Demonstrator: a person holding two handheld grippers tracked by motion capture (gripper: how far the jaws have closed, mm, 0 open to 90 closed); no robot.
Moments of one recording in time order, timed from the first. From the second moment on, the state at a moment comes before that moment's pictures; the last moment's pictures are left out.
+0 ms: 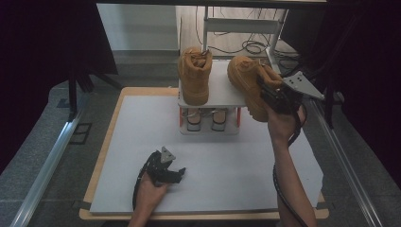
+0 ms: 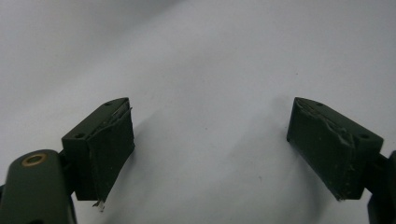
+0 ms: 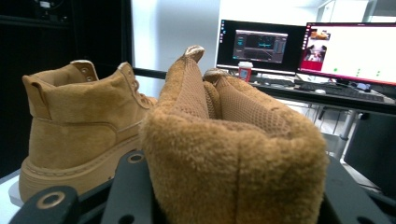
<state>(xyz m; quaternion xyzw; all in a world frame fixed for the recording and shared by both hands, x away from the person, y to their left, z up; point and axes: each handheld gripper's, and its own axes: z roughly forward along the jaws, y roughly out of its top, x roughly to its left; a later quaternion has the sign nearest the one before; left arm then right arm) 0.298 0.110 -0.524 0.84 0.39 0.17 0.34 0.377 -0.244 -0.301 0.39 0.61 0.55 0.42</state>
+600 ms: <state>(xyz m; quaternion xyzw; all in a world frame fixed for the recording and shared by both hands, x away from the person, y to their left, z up) 0.298 0.111 -0.524 0.84 0.39 0.17 0.34 0.409 -0.206 -0.301 0.38 0.62 0.55 0.41</state>
